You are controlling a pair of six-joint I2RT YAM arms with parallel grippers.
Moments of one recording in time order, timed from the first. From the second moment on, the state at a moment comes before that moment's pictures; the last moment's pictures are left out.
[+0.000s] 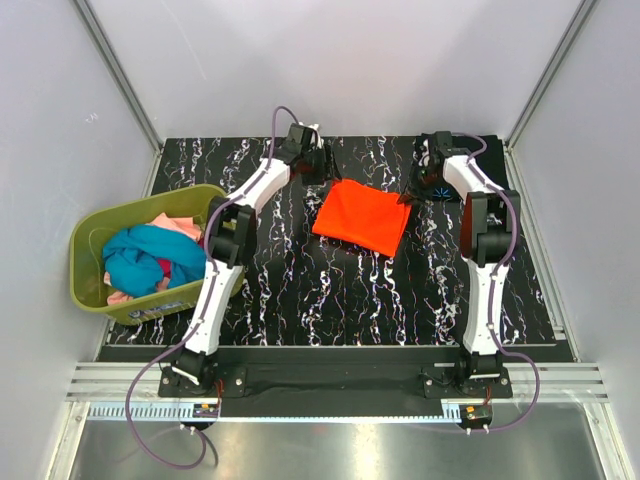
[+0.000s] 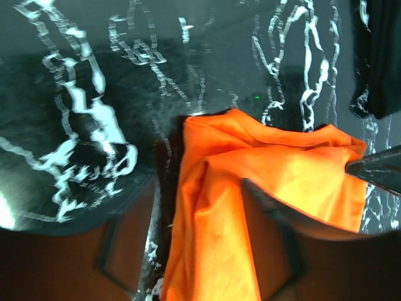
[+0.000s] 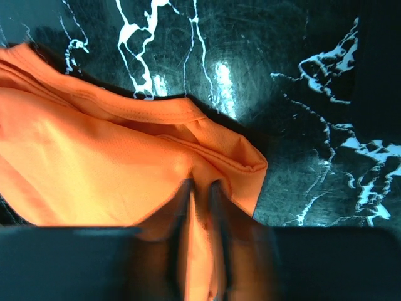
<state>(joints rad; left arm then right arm) -0.38 2.58 2.33 -0.50 0.32 -0.49 0.07 2.32 1.89 -0.70 -0.33 0.40</state>
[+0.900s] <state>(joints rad) -0.46 2.35 2.03 -0.61 0.33 -0.51 0.24 2.28 2.04 -1.00 -0.27 0.36</state>
